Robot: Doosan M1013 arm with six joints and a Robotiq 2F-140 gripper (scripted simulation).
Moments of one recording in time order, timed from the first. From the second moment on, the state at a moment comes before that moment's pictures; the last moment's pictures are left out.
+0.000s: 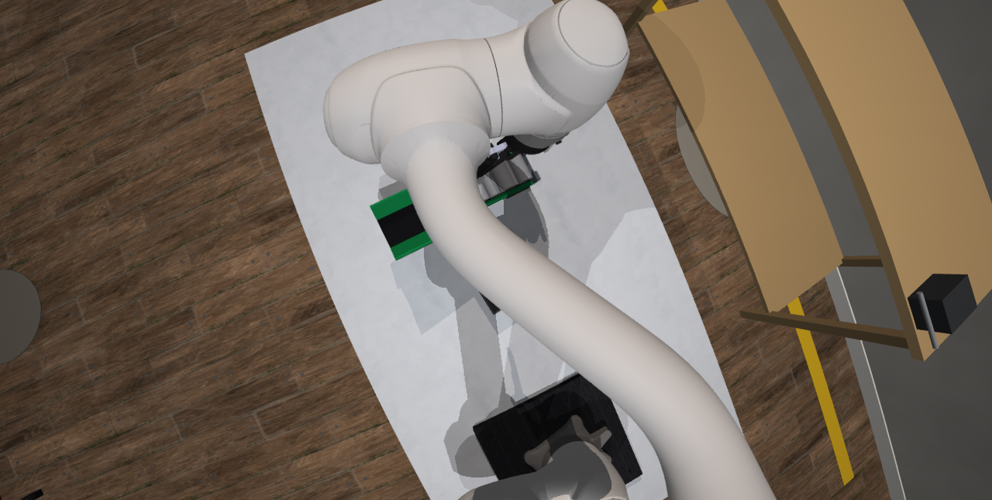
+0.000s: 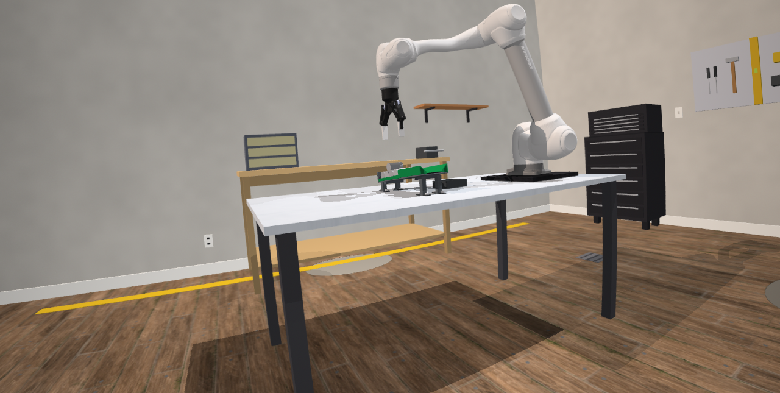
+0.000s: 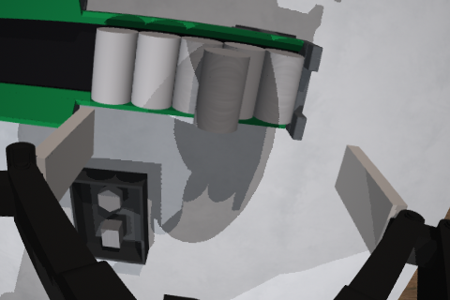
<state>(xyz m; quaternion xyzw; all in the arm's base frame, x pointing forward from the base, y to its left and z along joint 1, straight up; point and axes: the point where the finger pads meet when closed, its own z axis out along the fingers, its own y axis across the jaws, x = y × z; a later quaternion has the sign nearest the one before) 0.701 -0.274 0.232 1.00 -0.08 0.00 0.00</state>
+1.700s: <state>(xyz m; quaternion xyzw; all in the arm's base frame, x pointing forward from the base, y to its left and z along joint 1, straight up) 0.701 -0.276 0.204 0.67 -0.75 0.00 -0.01</state>
